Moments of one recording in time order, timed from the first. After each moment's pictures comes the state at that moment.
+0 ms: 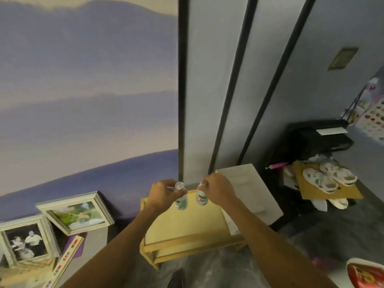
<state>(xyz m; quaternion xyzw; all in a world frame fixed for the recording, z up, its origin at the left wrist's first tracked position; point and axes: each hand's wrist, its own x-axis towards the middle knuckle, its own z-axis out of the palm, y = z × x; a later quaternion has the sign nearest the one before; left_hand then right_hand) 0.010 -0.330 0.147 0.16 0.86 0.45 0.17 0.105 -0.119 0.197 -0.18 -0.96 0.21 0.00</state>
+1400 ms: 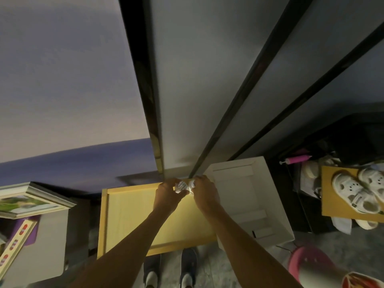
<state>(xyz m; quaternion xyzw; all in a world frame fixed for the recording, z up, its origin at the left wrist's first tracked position) -0.049 -0.177 -0.052 0.06 0.88 0.40 0.24 -0.001 -0.032 -0.013 -0.23 -0.95 0.17 -0.13</state>
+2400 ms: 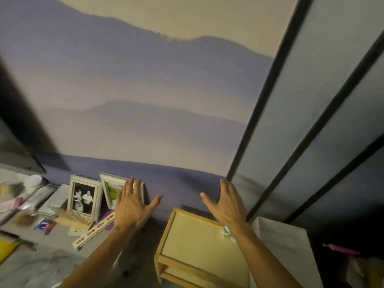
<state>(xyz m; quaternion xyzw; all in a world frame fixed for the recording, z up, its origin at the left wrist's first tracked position) 0.034 -0.483 0.196 -0.06 0.97 0.23 -0.05 0.021 -0.177 0.227 -0.06 -0.98 0.20 0.01</state>
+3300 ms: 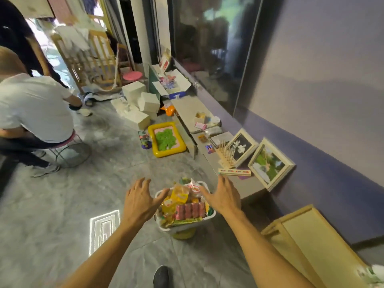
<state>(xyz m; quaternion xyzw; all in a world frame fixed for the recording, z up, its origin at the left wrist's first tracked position) 0.559 -0.676 0.177 -0.52 0.84 0.14 -0.10 0.320 -0.531 0.183 0.40 -0.90 0.14 -0.13</state>
